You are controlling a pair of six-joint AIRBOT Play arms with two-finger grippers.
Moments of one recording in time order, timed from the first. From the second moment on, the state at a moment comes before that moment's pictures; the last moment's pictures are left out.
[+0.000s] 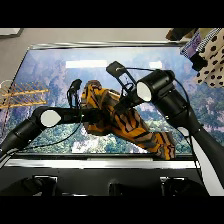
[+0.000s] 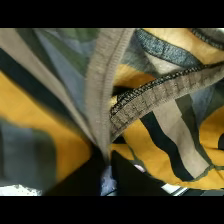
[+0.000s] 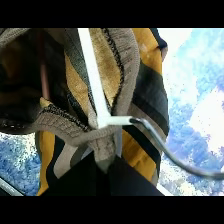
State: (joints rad) left arm -0.60 -1.14 1.02 1.06 -0.74 -1.80; right arm 0.63 -1.32 1.54 -1.61 1.32 1.47
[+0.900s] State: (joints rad) left arm -0.27 -1.10 1.11 1.07 -1.03 -0.70; right arm 0.46 -1.33 1.54 -1.23 1.38 0.40
